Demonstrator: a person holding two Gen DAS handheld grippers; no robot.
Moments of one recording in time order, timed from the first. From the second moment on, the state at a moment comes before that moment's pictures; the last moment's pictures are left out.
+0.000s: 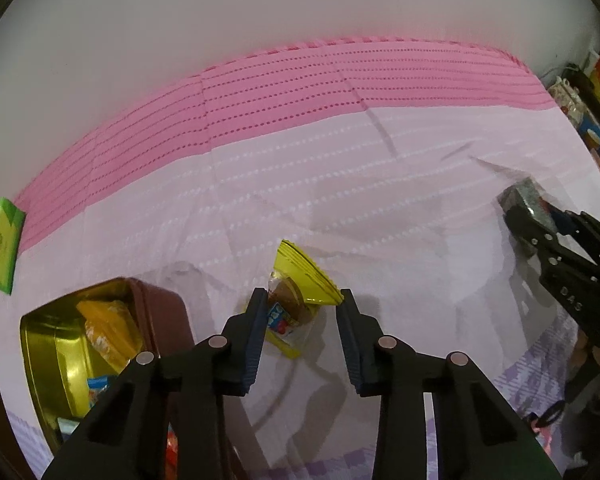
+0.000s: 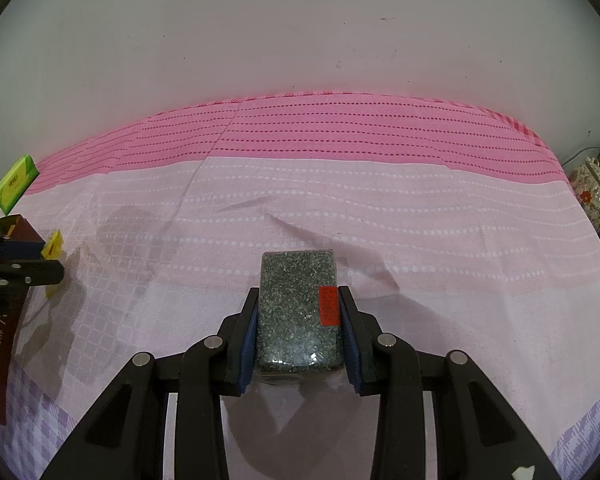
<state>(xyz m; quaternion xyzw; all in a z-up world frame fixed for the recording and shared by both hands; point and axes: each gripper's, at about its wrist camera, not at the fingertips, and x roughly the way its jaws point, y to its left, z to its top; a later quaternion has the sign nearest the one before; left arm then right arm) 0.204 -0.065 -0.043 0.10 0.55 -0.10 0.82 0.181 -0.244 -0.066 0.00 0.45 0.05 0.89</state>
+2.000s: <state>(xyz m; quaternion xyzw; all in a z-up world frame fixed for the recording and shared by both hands) 0.191 -0.068 -0.058 0.13 0.59 -0.13 0.79 0.182 -0.244 -0.066 -0.01 0.45 0.05 0.89</state>
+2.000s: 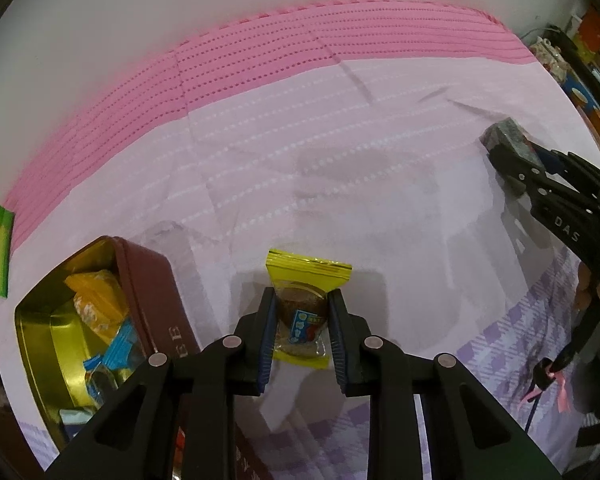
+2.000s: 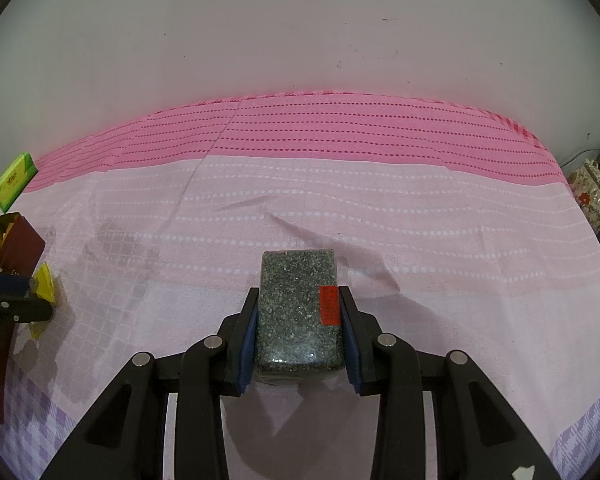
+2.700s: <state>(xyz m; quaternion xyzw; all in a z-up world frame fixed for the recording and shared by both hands) 0.165 0.014 0.016 0.06 0.55 -0.05 0.83 0.182 -0.242 -0.067 -0.01 0.44 0.05 0.89</state>
